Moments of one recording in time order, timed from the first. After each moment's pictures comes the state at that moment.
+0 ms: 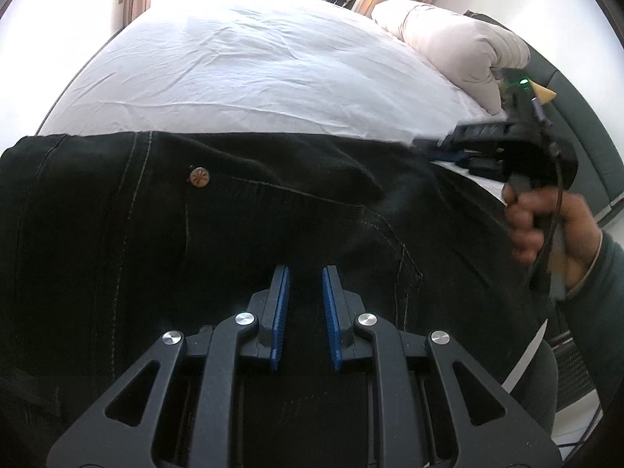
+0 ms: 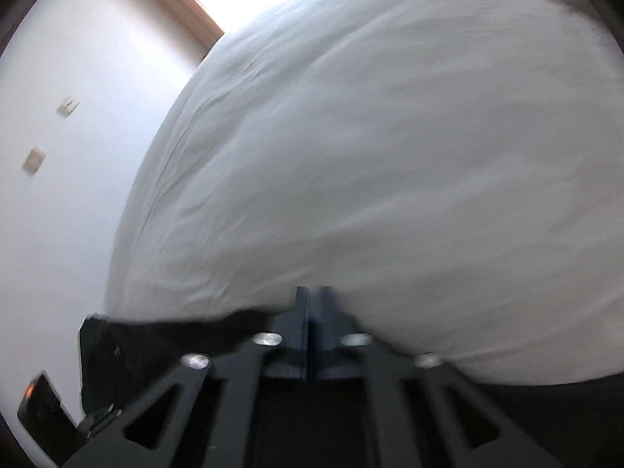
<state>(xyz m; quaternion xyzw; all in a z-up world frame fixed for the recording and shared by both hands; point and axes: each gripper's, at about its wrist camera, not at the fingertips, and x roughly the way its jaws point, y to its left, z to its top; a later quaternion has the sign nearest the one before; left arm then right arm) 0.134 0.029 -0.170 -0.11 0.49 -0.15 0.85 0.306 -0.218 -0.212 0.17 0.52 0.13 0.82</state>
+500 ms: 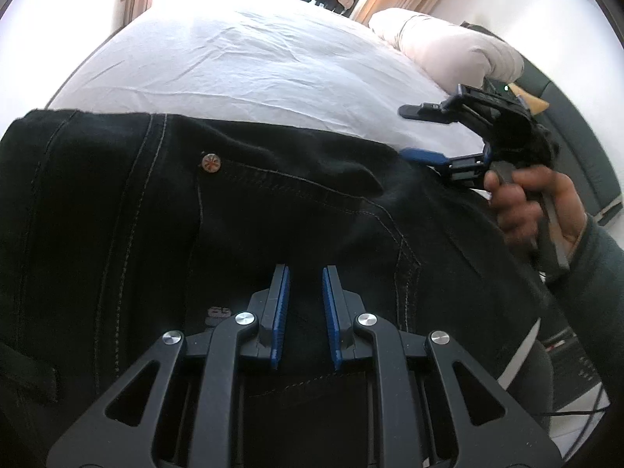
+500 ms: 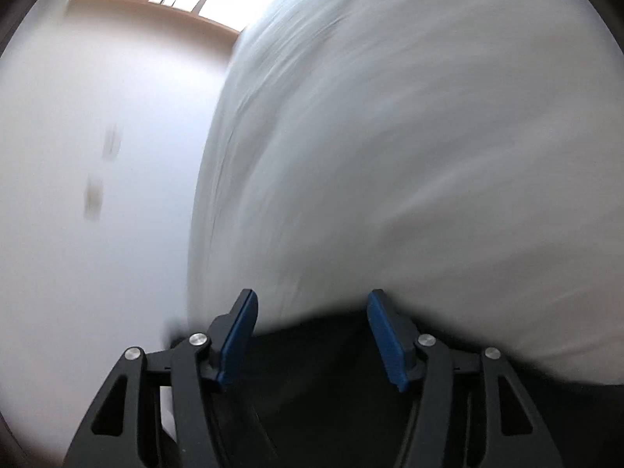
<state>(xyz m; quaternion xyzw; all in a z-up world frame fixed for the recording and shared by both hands) 0.120 0.041 -0.173 -0.14 0.48 -0.17 0.85 0.334 -0.216 -0.244 0.35 0.54 0.21 0.74</state>
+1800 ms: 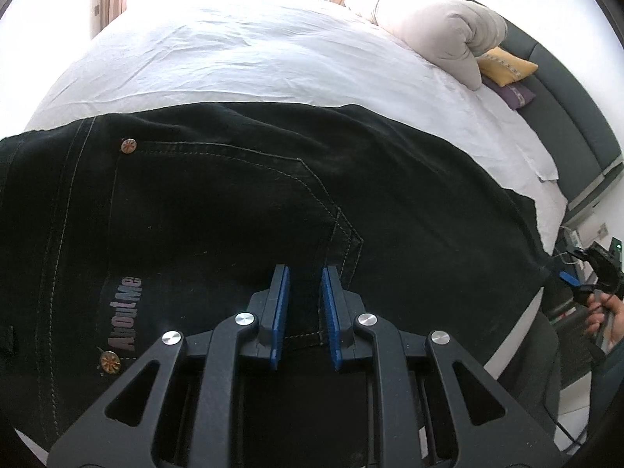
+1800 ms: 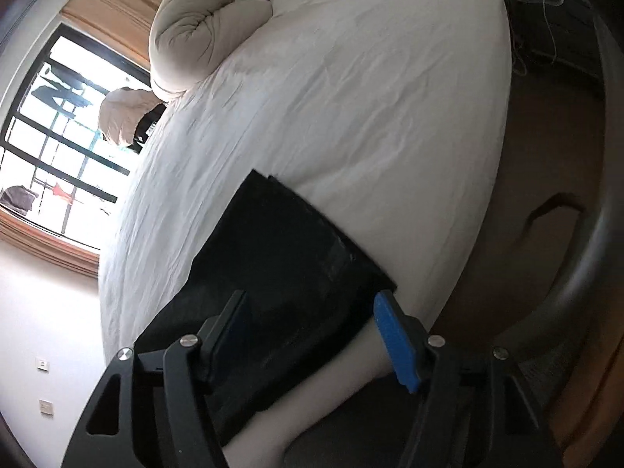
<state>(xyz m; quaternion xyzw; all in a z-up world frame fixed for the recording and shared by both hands) 0.109 -0.026 -0.171 -0.07 0.49 -0.18 0.85 -0.019 -0.495 -0.219 0.45 0.38 -0.19 0.78</state>
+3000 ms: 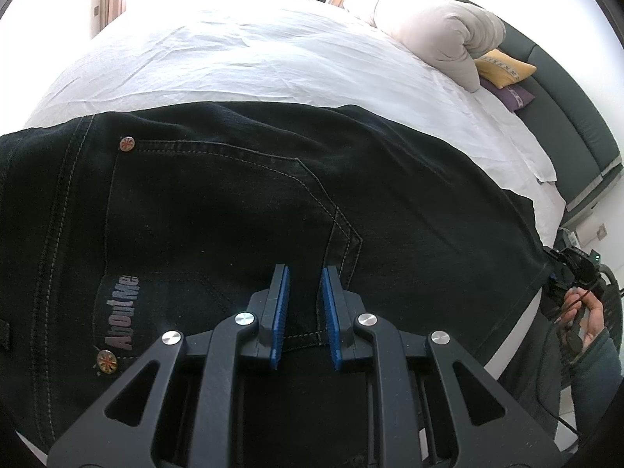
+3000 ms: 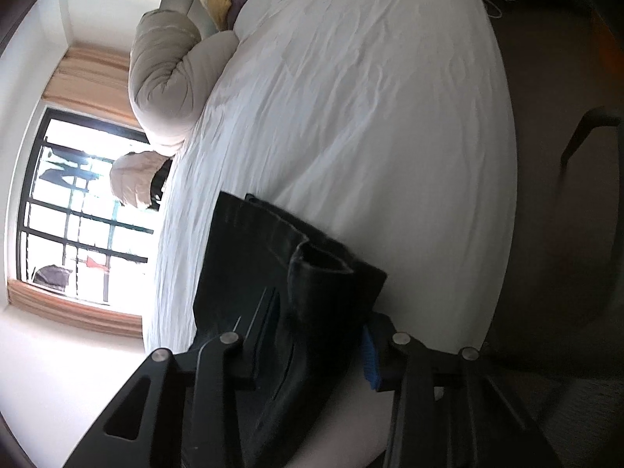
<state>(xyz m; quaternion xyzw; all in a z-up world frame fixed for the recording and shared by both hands) 0.108 -0.015 -0.174 -0.08 0.49 -0.19 0.85 -0.016 -0.551 -0.262 0.57 0.28 -0.19 0.75</state>
